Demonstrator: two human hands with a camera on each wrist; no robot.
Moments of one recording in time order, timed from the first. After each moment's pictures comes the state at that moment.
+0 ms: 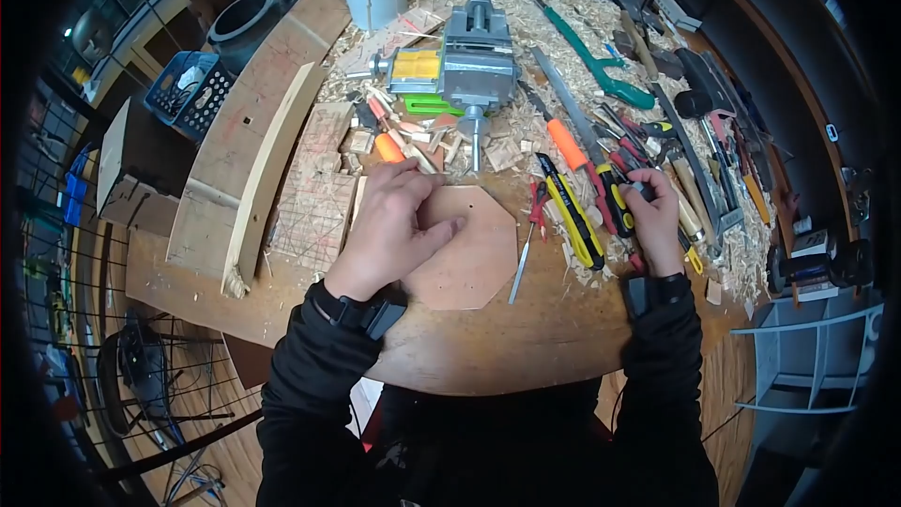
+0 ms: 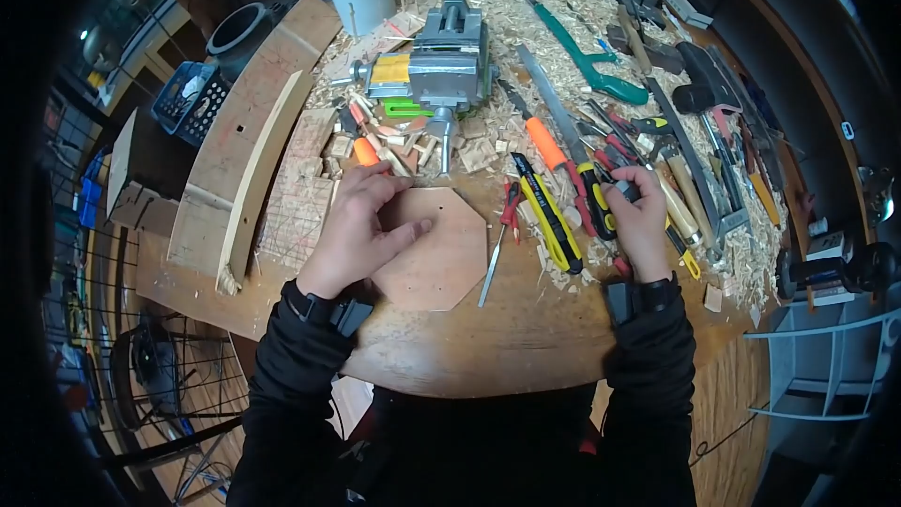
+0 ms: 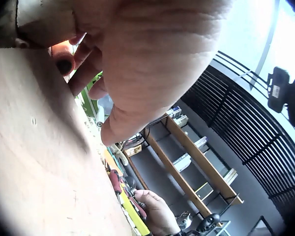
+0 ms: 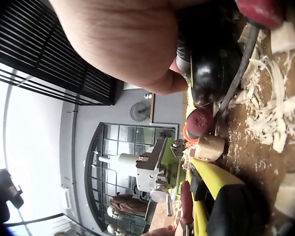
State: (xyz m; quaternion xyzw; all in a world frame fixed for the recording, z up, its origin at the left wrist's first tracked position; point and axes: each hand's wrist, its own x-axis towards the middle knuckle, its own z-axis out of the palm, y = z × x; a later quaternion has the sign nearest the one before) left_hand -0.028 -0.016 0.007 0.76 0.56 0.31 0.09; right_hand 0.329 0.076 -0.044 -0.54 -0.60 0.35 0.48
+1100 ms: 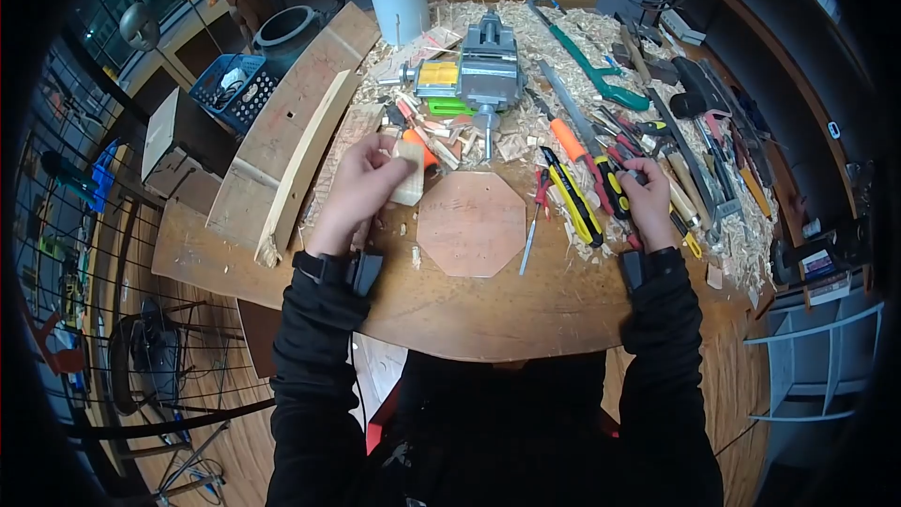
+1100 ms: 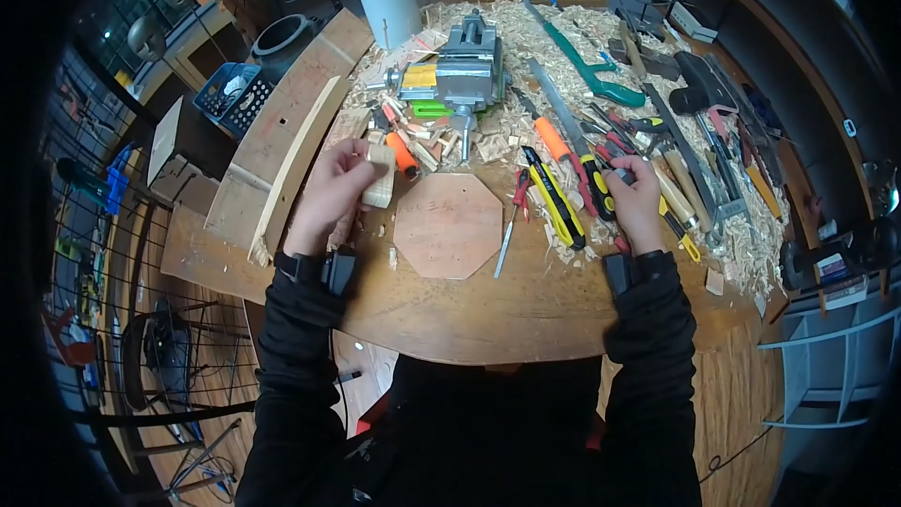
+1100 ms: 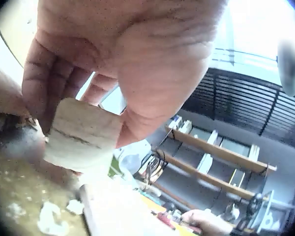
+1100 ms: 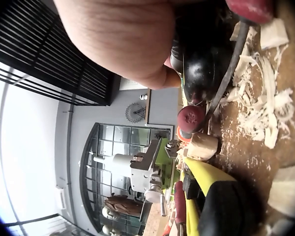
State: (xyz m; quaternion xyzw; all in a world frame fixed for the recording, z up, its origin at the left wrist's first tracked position) left_hand -0.070 -0.025 0.038 0.50 0.61 0.45 0.42; right_hand 0.332 0.082 -0.053 -0.52 -0.60 0.34 0.50
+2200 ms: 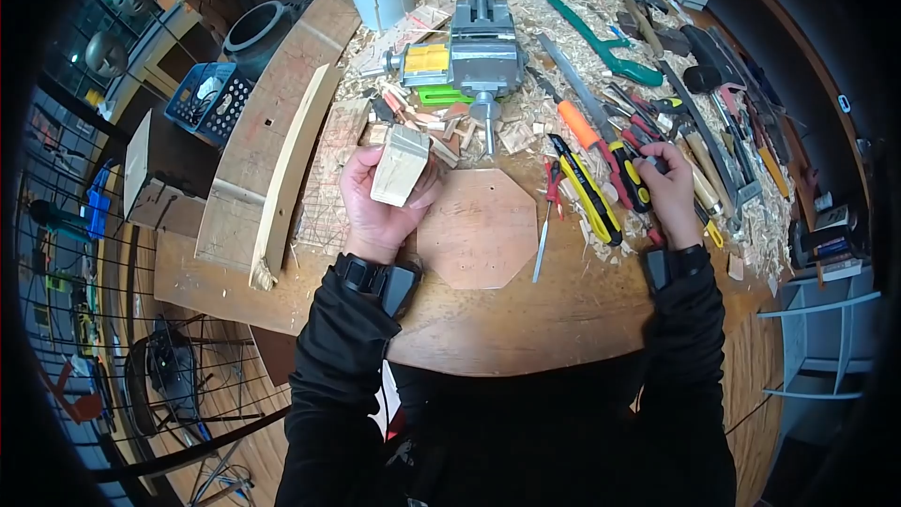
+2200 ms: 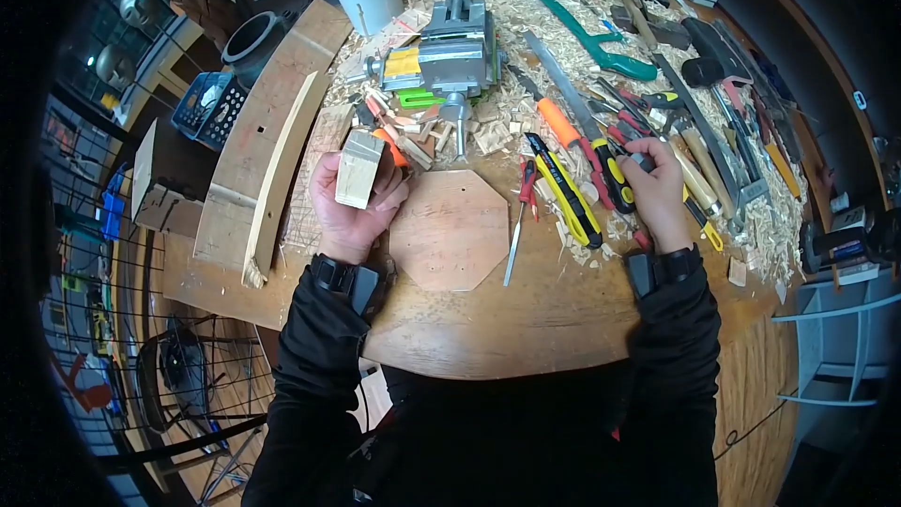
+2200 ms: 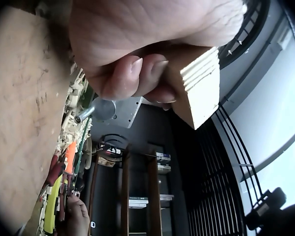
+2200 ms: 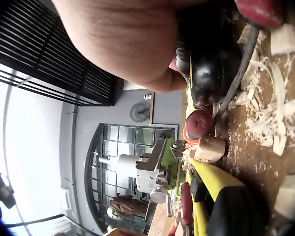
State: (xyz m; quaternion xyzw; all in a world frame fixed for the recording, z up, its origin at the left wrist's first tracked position) left_hand -0.052 0.005 -0.017 0.24 0.12 0.62 0.74; right_hand 0.332 0.080 -0.049 -0.54 -0.59 0.36 0.49
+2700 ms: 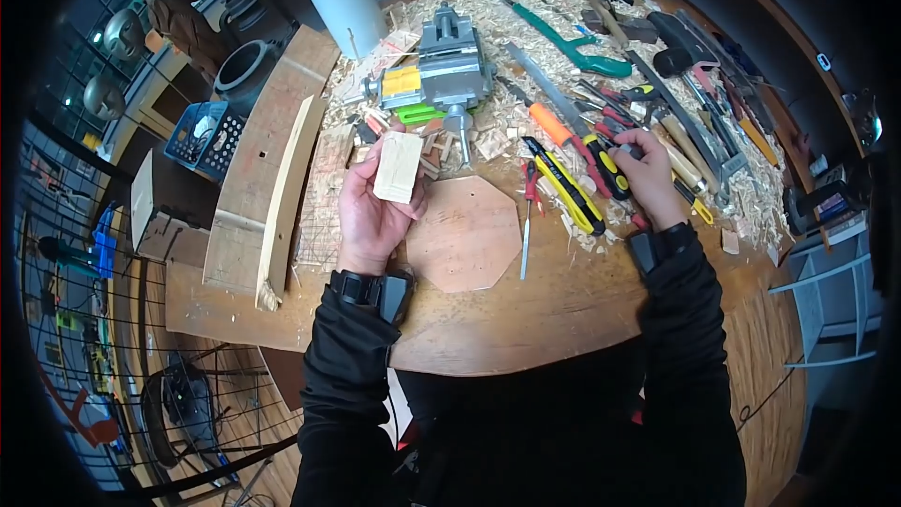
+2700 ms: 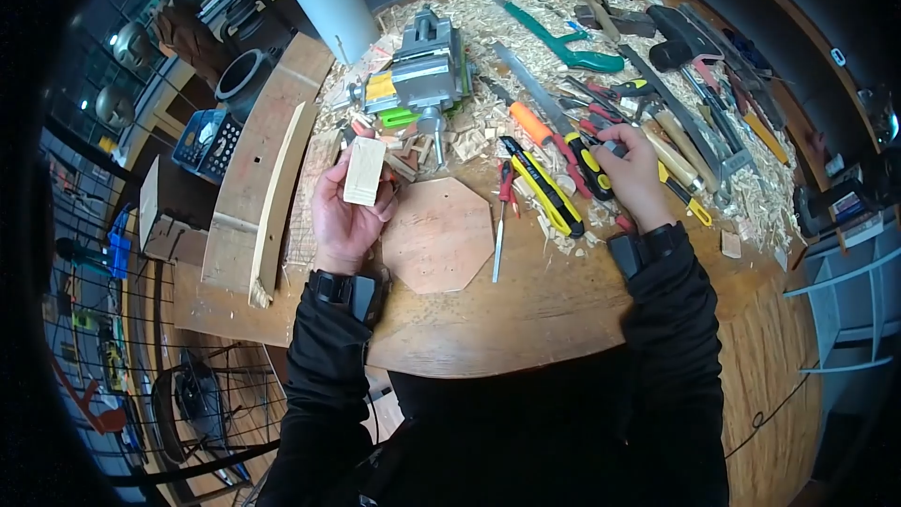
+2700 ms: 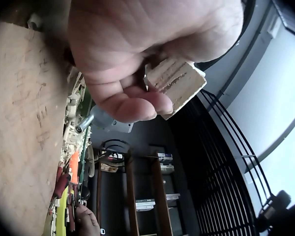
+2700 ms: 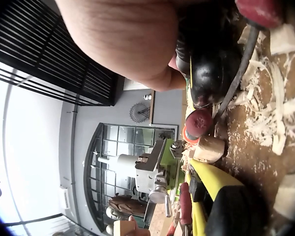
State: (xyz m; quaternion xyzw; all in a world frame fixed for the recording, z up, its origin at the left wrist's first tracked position) left_hand -0.041 0.004 -0.001 0.26 0.17 0.62 0.72; right_hand 0.333 0.079 -0.047 -0.56 -0.60 0.34 0.47
